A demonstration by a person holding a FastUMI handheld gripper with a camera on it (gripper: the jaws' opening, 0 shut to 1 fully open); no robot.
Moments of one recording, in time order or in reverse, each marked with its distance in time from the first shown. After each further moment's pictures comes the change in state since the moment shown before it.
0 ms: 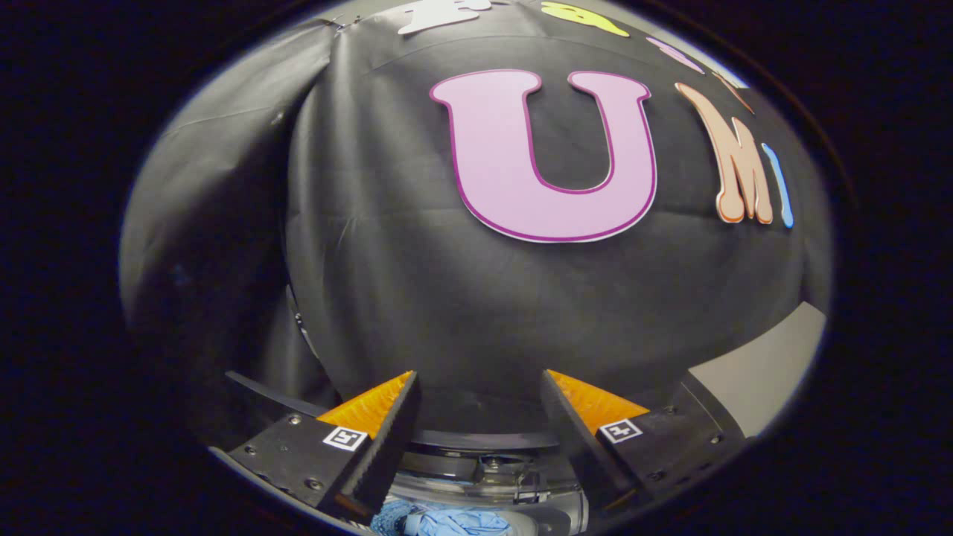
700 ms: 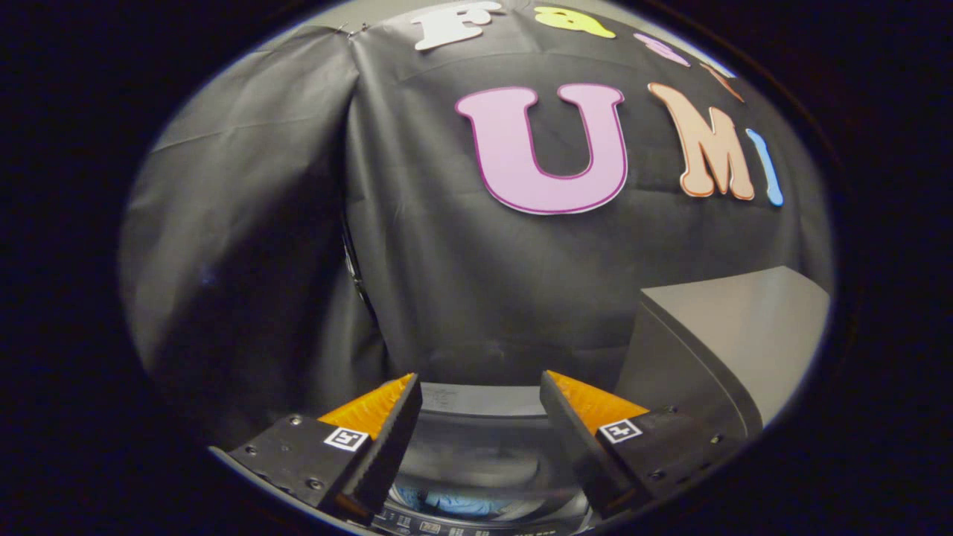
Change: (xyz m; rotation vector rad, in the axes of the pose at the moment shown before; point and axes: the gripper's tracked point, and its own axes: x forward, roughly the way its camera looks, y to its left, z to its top) arm -0.132 0.021 -0.032 0.039 0.034 0.072
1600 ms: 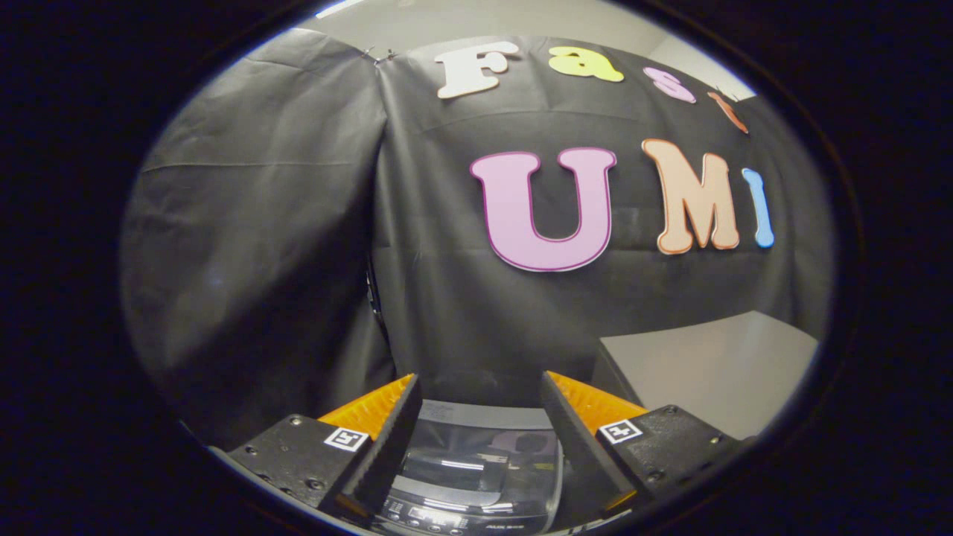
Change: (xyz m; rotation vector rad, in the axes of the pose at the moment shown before) arm -0.091 -0.016 0.054 -0.081 -0.154 0.012
